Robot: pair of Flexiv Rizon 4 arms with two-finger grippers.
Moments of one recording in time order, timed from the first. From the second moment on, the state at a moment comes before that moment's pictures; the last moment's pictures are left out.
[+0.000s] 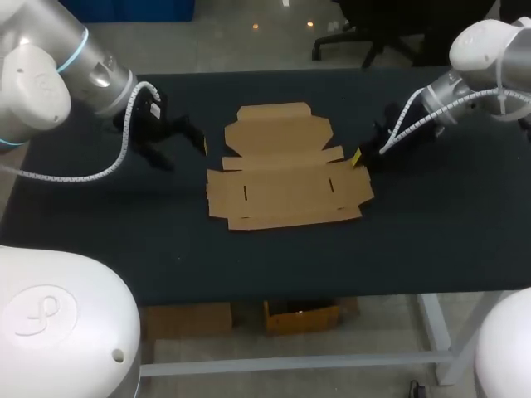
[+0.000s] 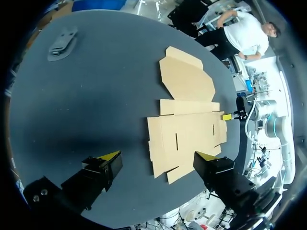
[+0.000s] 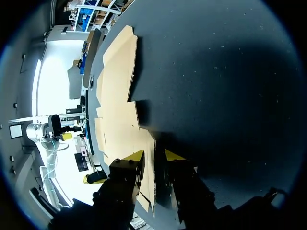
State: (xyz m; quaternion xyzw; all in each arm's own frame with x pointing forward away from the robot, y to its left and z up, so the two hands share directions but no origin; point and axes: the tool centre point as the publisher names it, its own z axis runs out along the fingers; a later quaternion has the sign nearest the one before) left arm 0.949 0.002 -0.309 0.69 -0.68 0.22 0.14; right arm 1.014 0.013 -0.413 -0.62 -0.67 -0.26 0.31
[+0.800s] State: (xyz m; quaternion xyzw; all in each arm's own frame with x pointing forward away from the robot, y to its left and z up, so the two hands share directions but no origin) left arm 0.945 0.005 -0.315 0.69 -0.67 0.22 0.15; right arm 1.012 0.017 -0.415 -0.60 -0.68 -0.24 0.35
